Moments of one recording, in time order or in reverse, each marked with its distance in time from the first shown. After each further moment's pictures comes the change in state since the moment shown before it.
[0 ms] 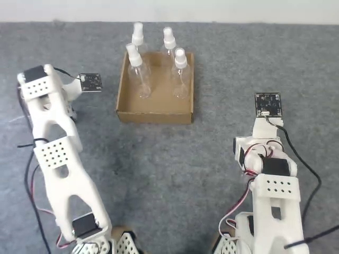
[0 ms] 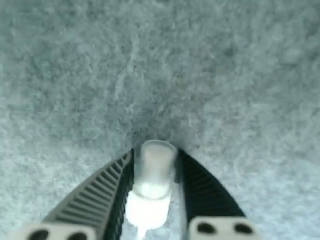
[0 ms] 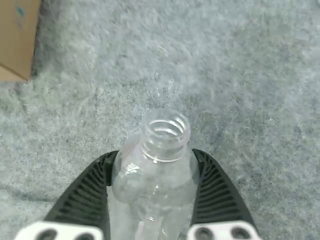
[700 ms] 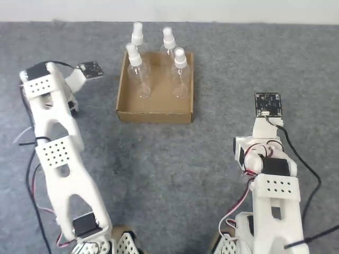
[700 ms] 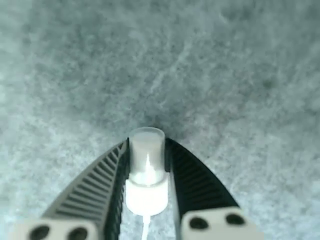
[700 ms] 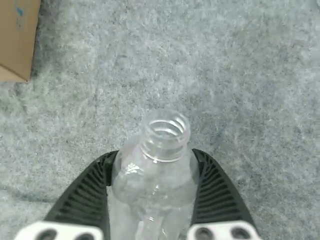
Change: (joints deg) left arm 1.0 -1.8 -0.2 -0.6 21.1; right arm 0.0 0.0 0.0 -0.2 0.0
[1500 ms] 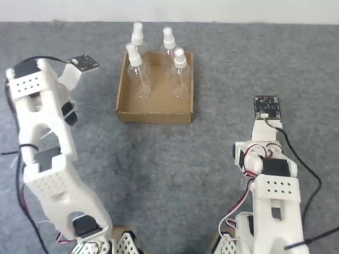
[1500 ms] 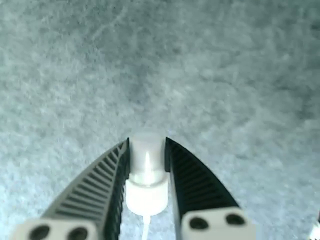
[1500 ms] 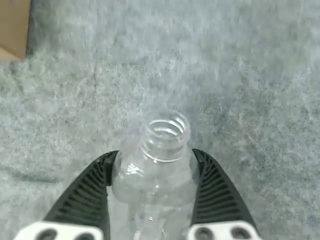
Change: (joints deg) left arm 0.5 -38.0 42.6 0.0 13.4; right arm 0.0 -1.1 0.0 5.5 0.0
